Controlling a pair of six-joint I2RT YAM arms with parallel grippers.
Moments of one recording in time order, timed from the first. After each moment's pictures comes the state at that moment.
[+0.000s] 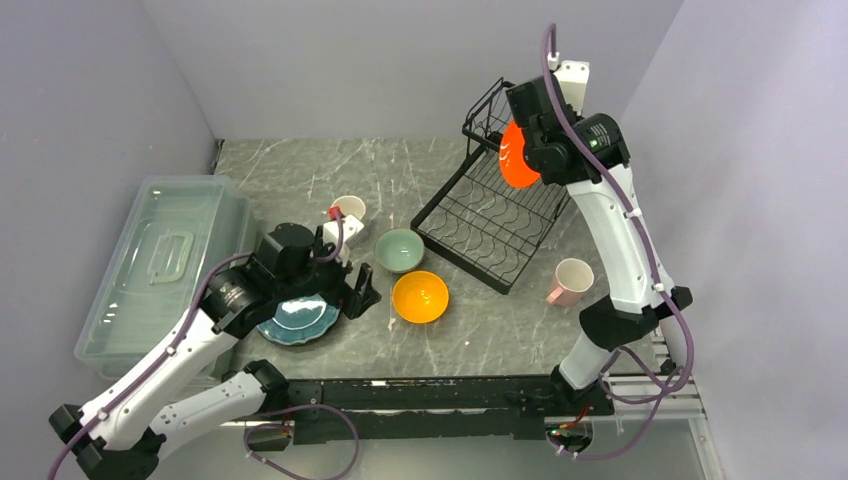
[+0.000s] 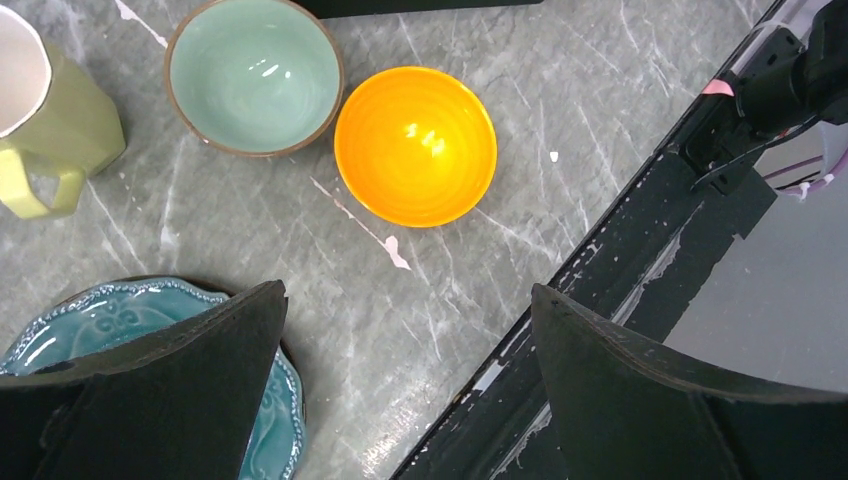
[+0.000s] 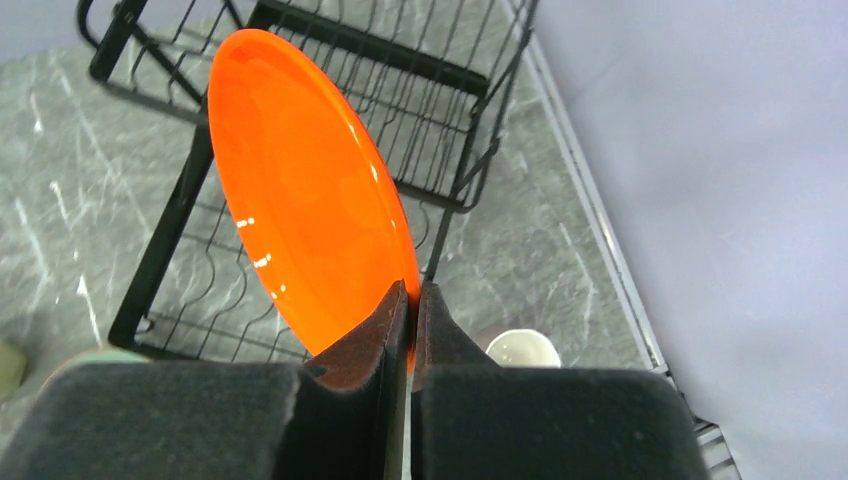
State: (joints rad) left arm -0.72 0.85 0.99 -0.71 0.20 -0.10; right arm 0.54 1.67 2.30 -1.42 0.76 0.47
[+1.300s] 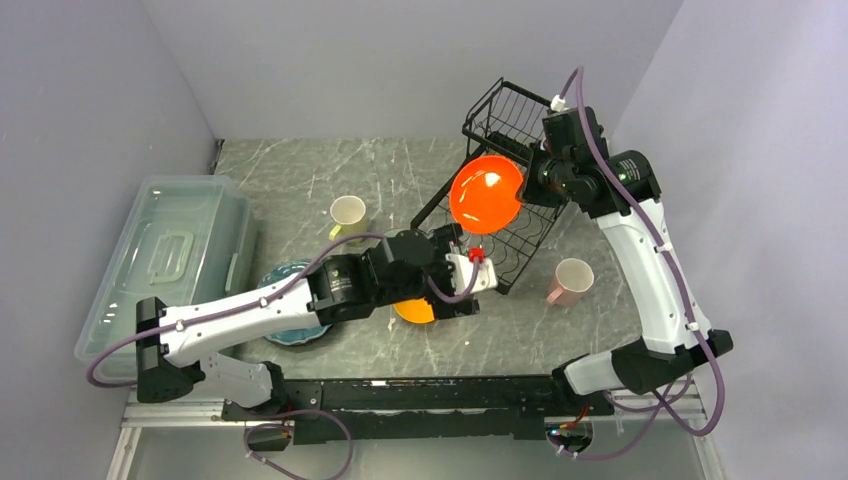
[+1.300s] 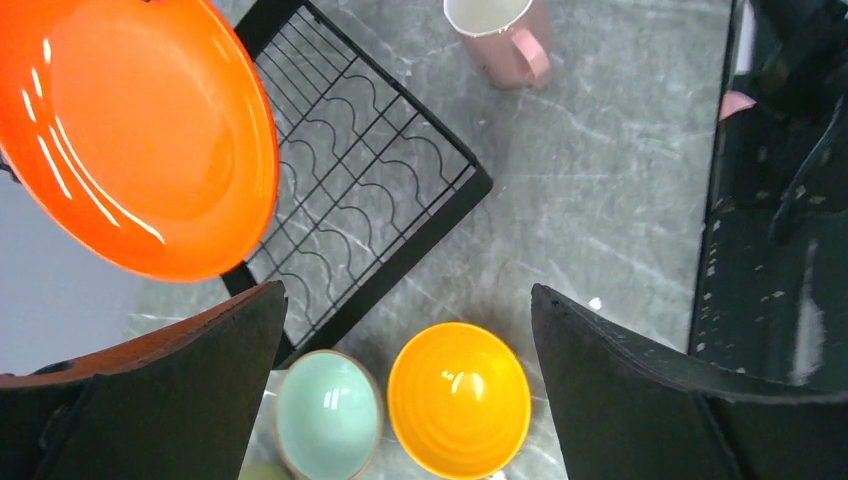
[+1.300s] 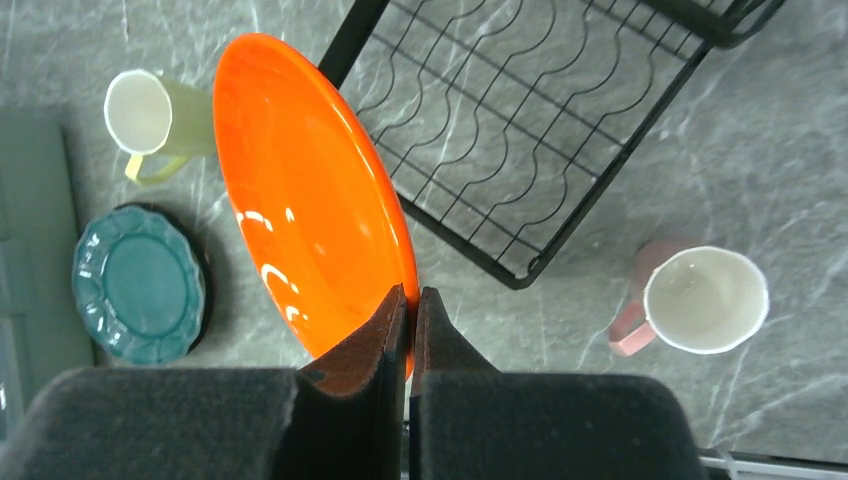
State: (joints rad) left arm -1.21 1.33 1.33 -0.40 -0.08 0.36; right arm 0.42 1.40 1.90 -1.27 0.16 0.52
